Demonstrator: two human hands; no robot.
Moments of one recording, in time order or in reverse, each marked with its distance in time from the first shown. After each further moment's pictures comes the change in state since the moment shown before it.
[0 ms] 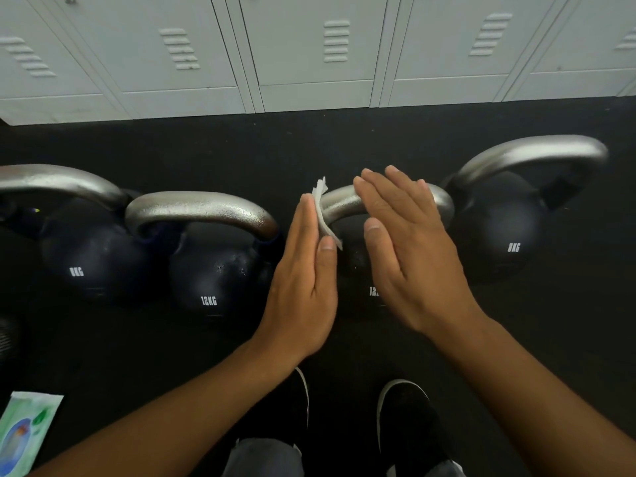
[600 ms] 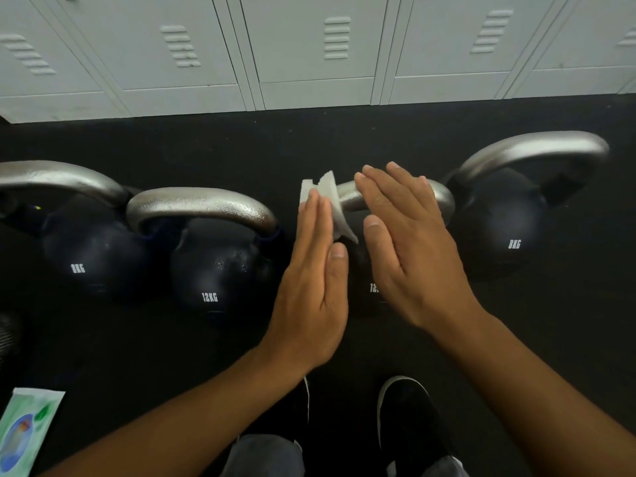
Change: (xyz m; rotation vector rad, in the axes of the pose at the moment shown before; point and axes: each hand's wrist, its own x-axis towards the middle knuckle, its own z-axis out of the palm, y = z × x) left_hand -0.011 0.008 0.005 0.011 -0.003 0.091; right_hand -0.001 0.000 0.001 0.006 0.005 0.001
